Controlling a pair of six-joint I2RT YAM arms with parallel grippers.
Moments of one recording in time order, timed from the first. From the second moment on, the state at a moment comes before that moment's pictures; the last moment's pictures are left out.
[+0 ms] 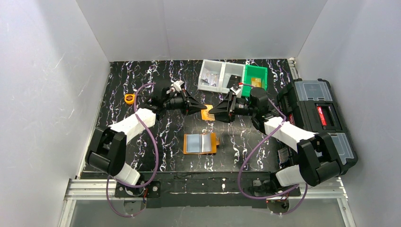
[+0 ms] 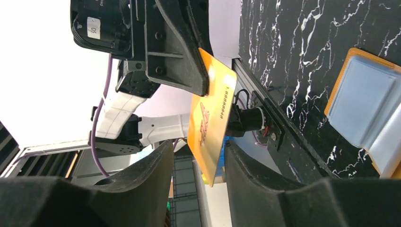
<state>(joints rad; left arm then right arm) -0.42 1.52 0.94 0.15 0.84 -1.36 0.43 1.39 0.73 0.43 -0.94 1.38</state>
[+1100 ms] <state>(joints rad) -0.42 1.49 1.27 -0.73 0.48 -0.81 0.40 1.44 1.38 -0.60 -0.31 0.70</state>
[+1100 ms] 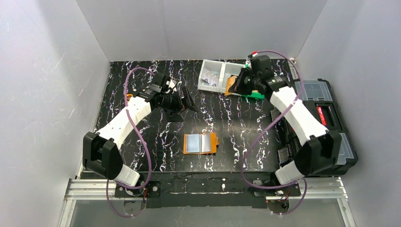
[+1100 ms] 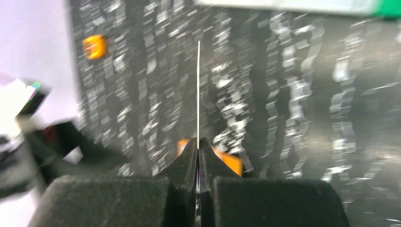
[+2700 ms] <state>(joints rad) -0.42 1.44 1.34 -1.01 0.39 -0.60 0.09 2.41 2.29 -0.95 0.05 0.32</state>
